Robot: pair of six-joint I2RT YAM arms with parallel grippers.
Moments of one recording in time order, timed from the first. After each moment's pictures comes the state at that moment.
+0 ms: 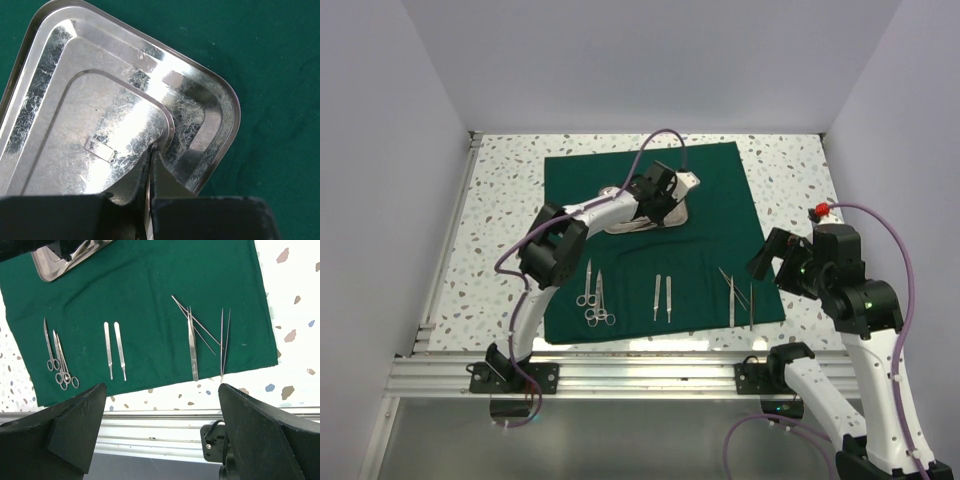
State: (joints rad) left arm -0.66 2.30 1.78 -0.35 0.02 0.25; right arm 0.17 0.71 1.09 -1.16 -0.03 0.52
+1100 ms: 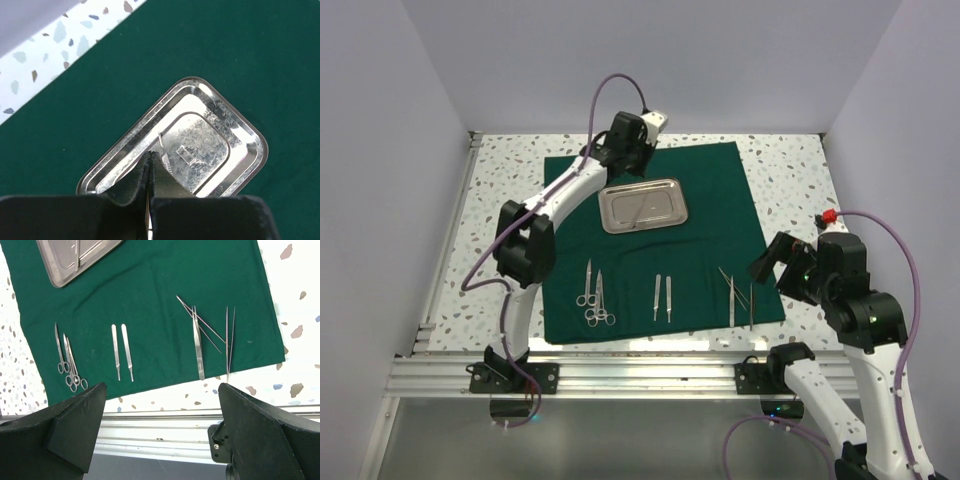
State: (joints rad) left arm -0.53 2.19 1.97 -0.44 0.02 0.08; right arm 0.17 0.65 1.07 -1.16 -0.04 0.57
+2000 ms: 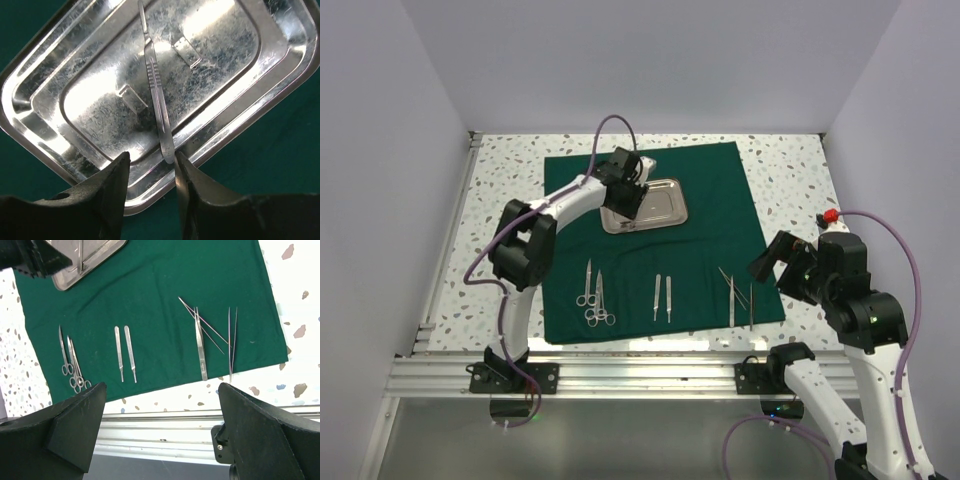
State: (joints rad) left arm -0.52 2.13 1.69 -0.54 0.03 -0.02; right arm 0.17 0.65 1.08 -1.16 -0.03 0.59
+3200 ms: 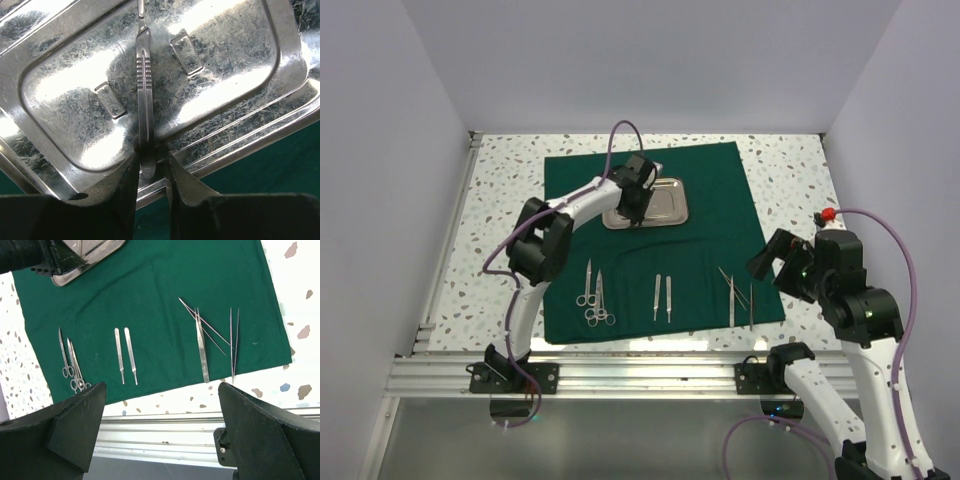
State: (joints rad) left arm -0.57 2.26 1.78 -0.59 -0.06 -0.16; right arm 0.17 0.66 1.06 -1.13 -0.03 0.60
